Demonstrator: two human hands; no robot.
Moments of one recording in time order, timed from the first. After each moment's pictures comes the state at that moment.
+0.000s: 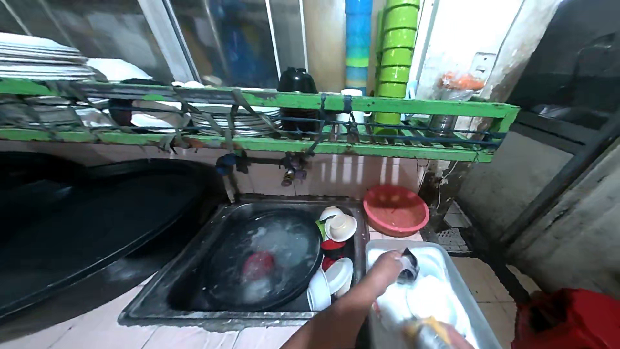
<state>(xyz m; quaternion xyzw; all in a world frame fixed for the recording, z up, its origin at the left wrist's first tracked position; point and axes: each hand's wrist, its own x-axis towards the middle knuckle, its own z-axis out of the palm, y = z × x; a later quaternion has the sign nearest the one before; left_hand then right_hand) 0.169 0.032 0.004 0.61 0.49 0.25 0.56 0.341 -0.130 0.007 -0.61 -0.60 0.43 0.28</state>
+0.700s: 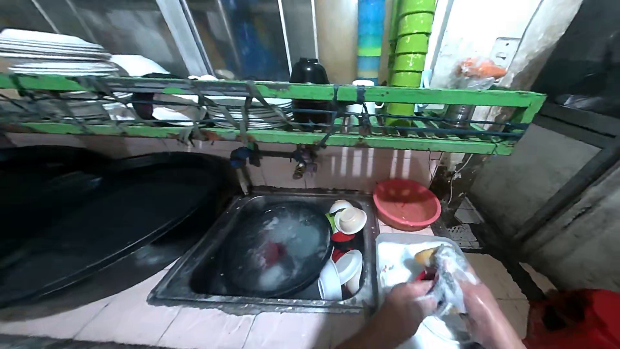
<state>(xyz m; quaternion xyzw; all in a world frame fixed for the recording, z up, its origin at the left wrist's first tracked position) 0.142 -0.077 0.040 0.62 0.33 0.41 0.57 0.306 -0.067 0.051 -0.62 -0.44 0.43 0.50</state>
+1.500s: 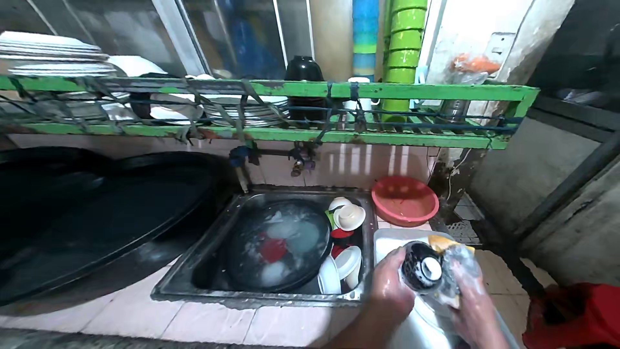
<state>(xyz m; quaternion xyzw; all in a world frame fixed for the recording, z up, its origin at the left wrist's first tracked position) 0.175 -0.050 0.056 0.11 0.36 0.59 0.72 0.302 -0.075 0.037 -0.56 -0.39 0.40 0.61</state>
